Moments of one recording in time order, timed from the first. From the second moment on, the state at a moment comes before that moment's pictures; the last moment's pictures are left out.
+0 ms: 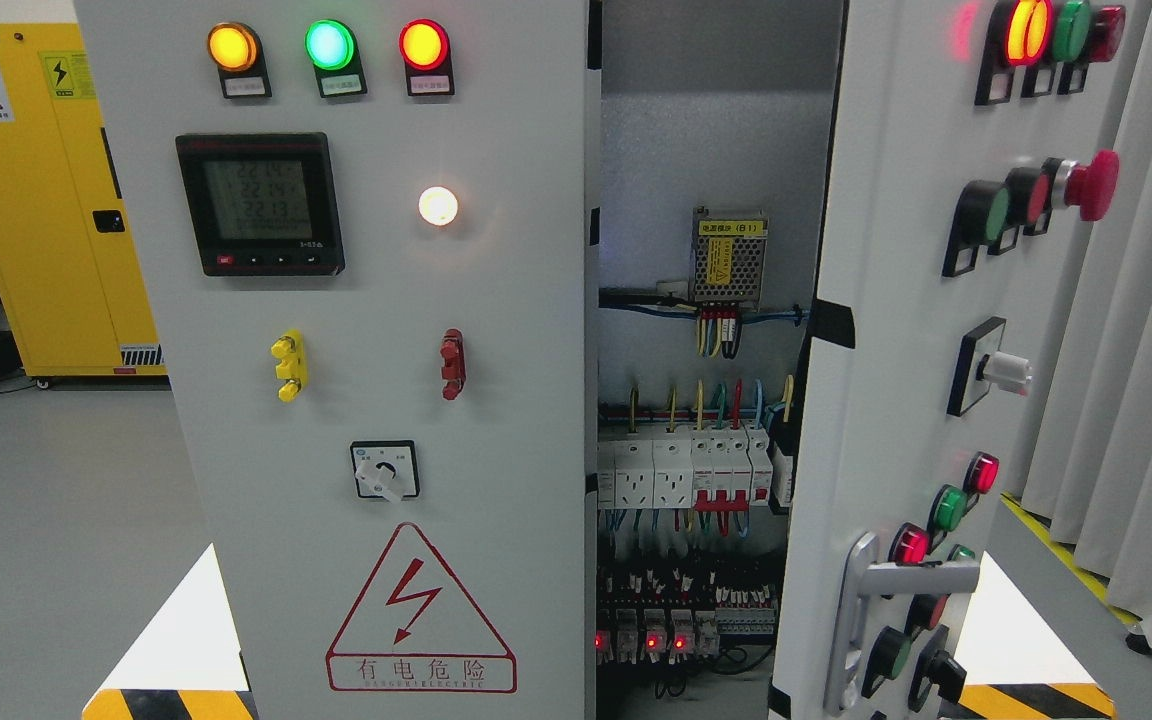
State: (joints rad) left arm 0.36 0.27 -0.13 -1.11 0.29 -0.38 -0.62; right arm 0.05 0.04 0.08 -0.07 -0.04 0.03 -0.09
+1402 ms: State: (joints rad) left arm -0.35 0.48 -0.24 -1.86 0.69 0.37 -0.85; right arm 0.05 0.04 0.08 -0.07 -0.04 0.03 -0.09
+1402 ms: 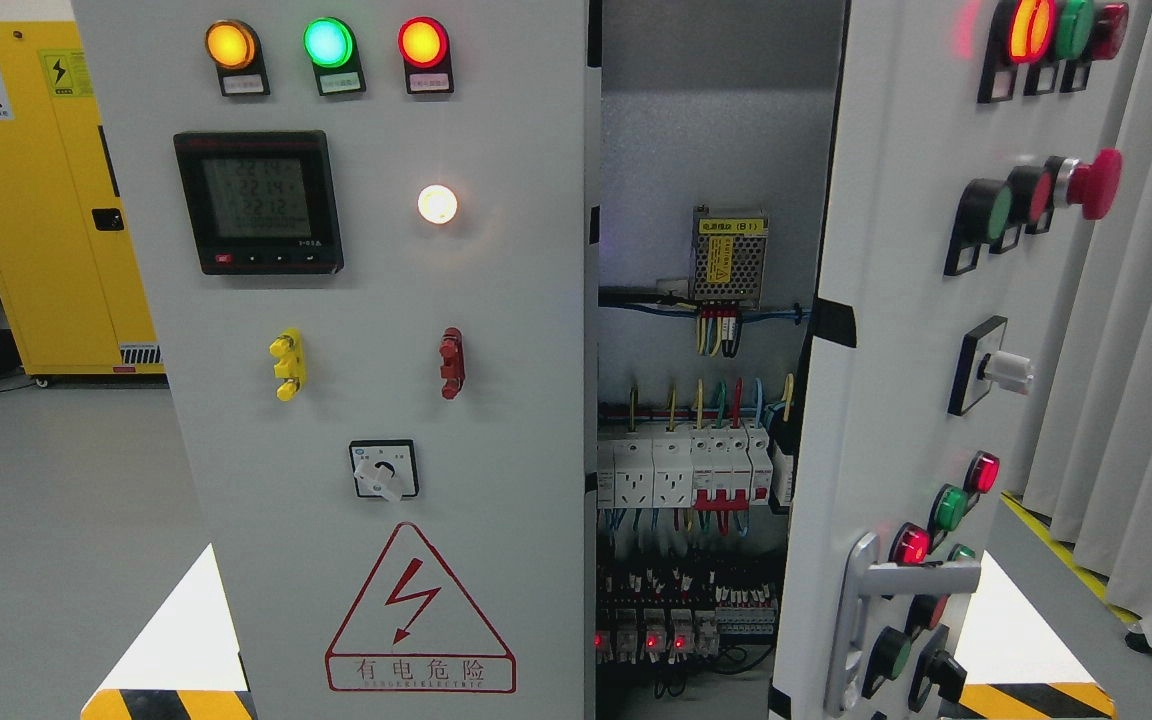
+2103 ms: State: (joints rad) left arm -0.86 0.34 -0.25 -1.76 0.85 0.75 -0.76; right arm 0.05 0.02 0.08 -0.07 -0.04 0.03 -0.09
